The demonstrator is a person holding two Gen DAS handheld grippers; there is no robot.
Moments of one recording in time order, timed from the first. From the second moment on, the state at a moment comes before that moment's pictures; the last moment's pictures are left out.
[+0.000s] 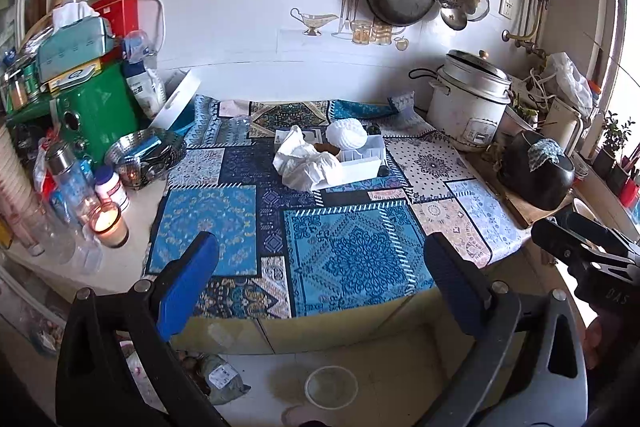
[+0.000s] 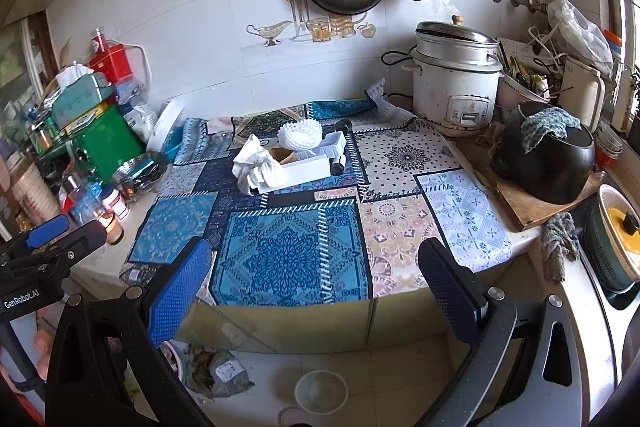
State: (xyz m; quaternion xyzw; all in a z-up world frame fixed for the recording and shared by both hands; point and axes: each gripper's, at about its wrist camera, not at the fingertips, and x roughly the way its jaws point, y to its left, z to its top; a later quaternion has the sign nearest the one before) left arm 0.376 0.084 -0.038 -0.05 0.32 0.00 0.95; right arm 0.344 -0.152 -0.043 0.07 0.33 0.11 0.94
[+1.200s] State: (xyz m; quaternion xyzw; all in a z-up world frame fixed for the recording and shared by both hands) left arm 0.752 0.139 -0.216 -0.24 0.49 0.16 0.82; right arm 0.759 -0.095 -0.160 0.07 0.52 0.28 0.80
